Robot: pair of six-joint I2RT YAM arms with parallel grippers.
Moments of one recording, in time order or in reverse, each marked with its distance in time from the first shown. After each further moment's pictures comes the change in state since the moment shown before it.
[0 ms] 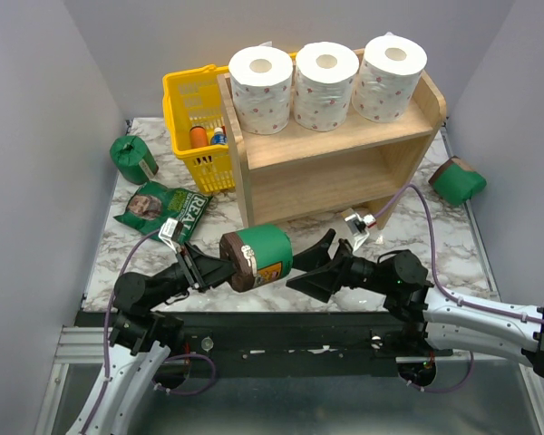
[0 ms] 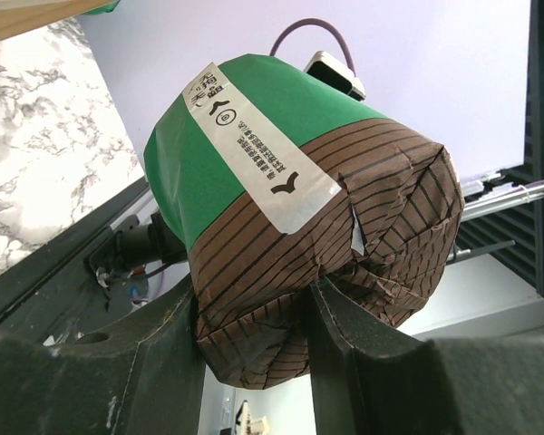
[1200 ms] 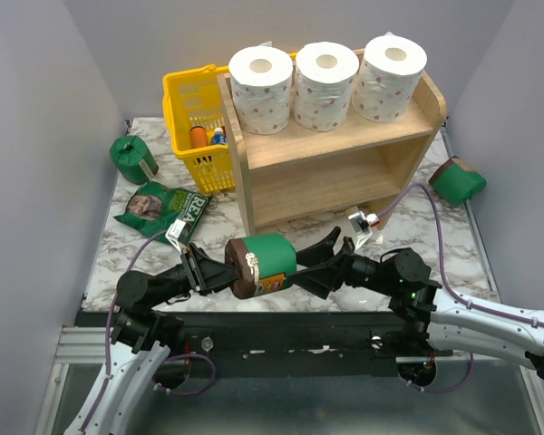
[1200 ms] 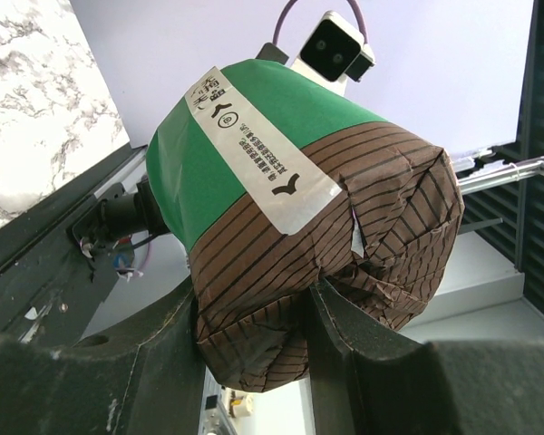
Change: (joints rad) left arm -0.003 0.023 -0.012 0.040 0.074 -0.046; right arm 0.008 -0.074 0.040 -0.173 0.113 -0.069
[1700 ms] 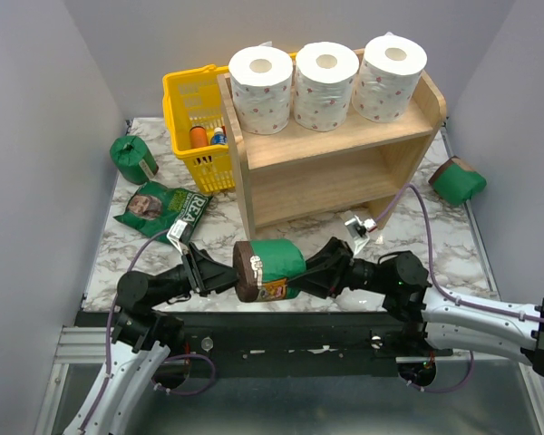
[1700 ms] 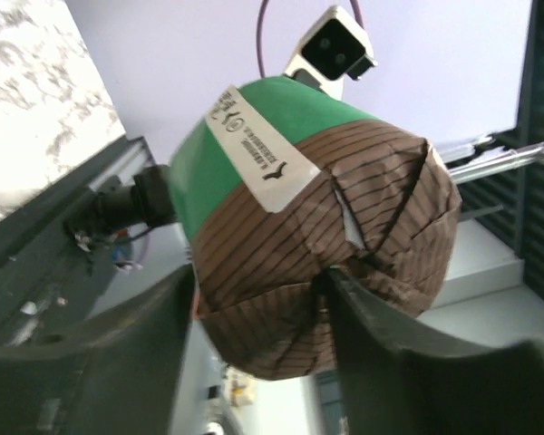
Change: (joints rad) left arm -0.006 0.002 -0.007 0.021 0.019 0.002; right arm -0.003 0.103 -0.043 0.251 -0.168 0.028
